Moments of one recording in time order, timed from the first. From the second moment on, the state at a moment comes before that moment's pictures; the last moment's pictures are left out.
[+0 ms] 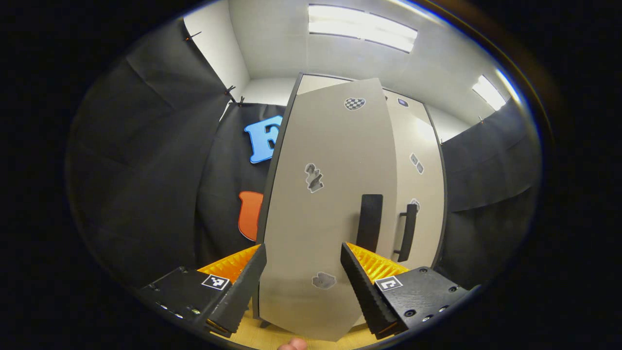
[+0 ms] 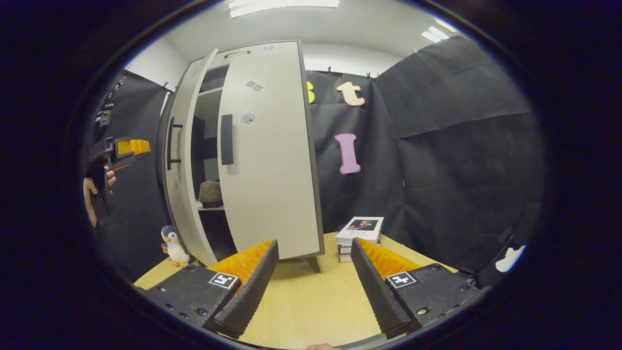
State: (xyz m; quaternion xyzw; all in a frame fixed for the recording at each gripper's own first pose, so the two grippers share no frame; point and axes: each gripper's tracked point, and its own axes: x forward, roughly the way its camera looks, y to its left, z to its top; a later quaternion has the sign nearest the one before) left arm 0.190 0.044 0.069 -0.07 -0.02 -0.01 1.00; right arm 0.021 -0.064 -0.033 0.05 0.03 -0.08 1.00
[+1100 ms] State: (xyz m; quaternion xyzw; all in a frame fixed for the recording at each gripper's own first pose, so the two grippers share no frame) left arm 0.072 -0.073 -0.061 -0.04 0.07 -0.09 0.99; right arm 0.031 0.029 -0.055 0.01 0.07 0.03 1.00
